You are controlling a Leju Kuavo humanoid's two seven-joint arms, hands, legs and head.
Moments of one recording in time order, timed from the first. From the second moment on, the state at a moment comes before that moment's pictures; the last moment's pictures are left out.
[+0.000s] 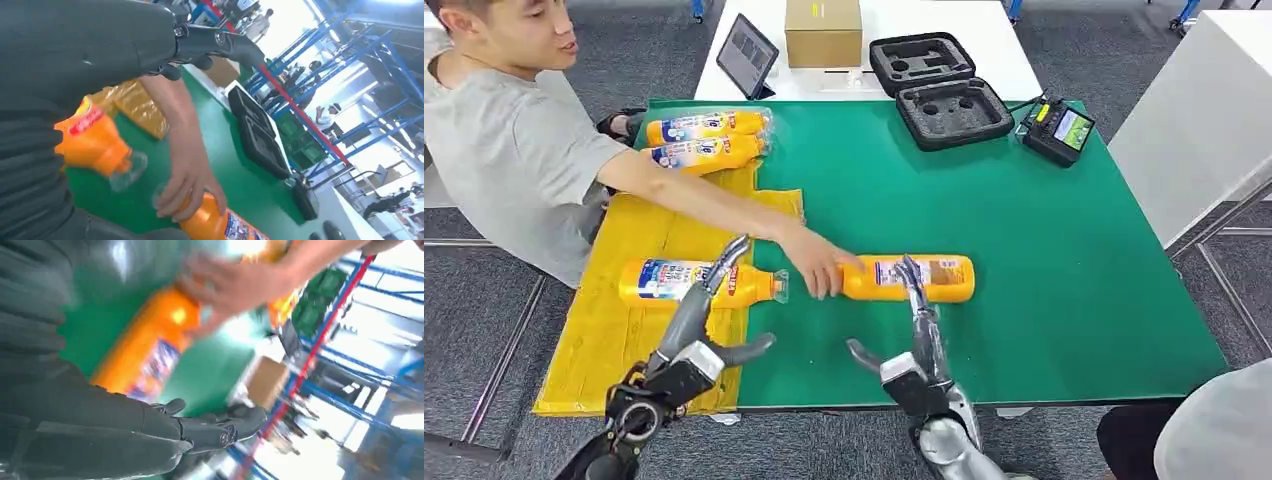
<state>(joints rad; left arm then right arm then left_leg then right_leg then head) -0.14 0.07 -0.37 -1.46 -0.26 0.23 -0.62 -0.14 0.03 0.35 -1.15 0.34 -0.68 -0.70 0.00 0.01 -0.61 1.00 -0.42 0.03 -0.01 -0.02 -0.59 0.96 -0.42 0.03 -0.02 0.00</state>
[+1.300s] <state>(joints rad) 0.02 -0.01 -0.30 -1.58 -0.31 0.18 -0.57 -0.04 0.03 0.14 -1.21 1.38 -0.69 -0.23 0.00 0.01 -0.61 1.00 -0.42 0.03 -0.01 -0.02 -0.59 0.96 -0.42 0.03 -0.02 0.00</state>
